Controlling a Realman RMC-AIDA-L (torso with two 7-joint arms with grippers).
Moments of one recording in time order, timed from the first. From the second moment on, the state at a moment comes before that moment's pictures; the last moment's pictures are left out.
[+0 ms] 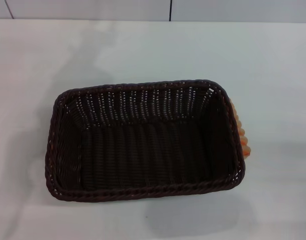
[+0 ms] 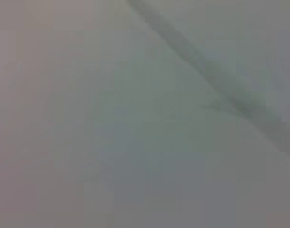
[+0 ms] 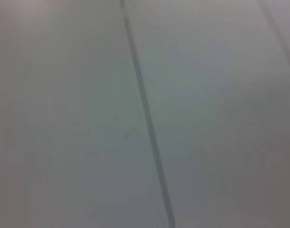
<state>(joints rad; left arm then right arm) -0.30 -2.06 -1.55 -1.48 1.82 -0.08 1.77 0.33 2.09 -0.82 0.32 -0.33 -1.96 0.24</state>
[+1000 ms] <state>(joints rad) -0.31 -2.06 -1.40 -0.45 2.67 1.27 -0.07 0.40 2.09 -0.81 0.30 -0.81 -1.59 0.18</state>
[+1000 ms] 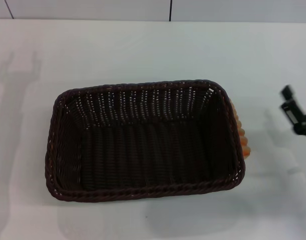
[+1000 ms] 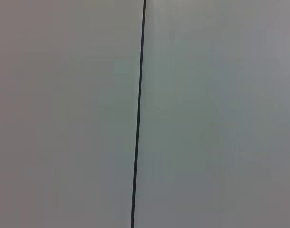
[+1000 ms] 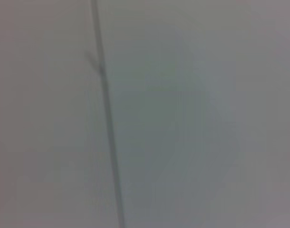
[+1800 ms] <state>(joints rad) -0.38 -2.06 -1.40 -0.38 2.68 1.25 -0.10 0.50 2.09 -0.73 0.33 -1.06 -1.37 0.19</state>
